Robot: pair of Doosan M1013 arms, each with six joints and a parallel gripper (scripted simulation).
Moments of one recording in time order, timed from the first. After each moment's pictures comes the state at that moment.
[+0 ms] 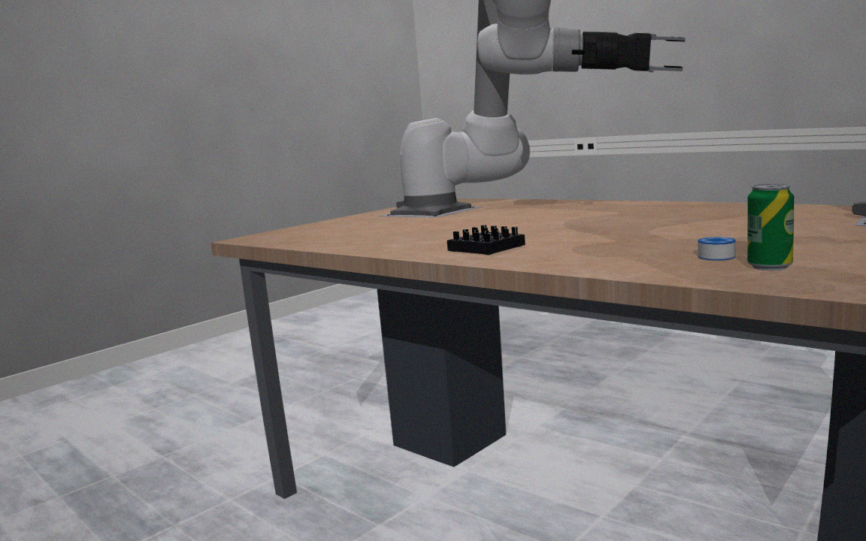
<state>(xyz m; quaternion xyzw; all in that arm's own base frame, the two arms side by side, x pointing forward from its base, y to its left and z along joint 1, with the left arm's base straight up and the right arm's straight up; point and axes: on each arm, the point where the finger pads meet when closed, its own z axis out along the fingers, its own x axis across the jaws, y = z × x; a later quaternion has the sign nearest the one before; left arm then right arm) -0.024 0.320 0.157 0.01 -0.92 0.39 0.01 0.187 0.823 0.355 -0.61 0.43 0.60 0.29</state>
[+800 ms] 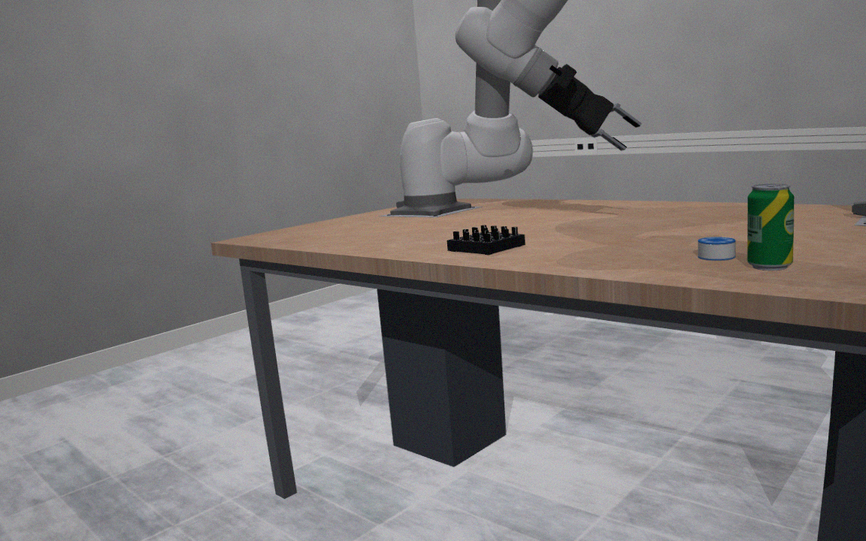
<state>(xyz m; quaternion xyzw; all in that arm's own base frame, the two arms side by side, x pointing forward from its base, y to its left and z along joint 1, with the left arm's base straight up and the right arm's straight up) -0.024 0.320 0.157 0.01 -0.92 0.39 0.01 0.241 0.731 0.205 -0.84 0.32 0.38 0.21</state>
